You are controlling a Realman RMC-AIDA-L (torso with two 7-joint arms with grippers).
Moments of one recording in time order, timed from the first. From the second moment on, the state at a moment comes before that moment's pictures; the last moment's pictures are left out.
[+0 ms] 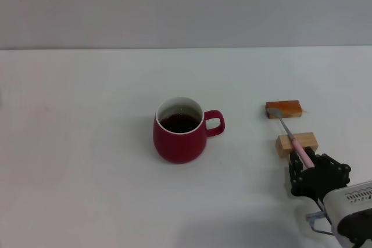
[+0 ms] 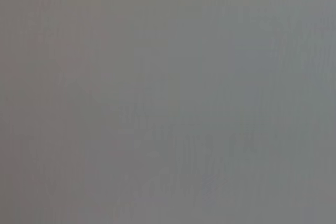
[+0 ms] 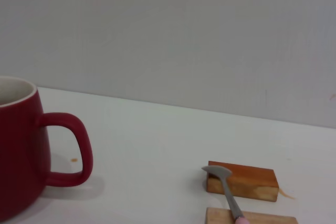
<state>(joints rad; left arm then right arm) -0.43 -2.06 -1.85 -0.22 2.83 0.96 -0.17 0.10 1.97 0.46 1.04 -1.62 -0.76 -0.84</state>
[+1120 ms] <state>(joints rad) -0.42 -2.06 -1.85 -0.22 2.83 0.96 -0.17 0.10 1.97 0.48 1.05 -1.62 -0.75 -0.86</state>
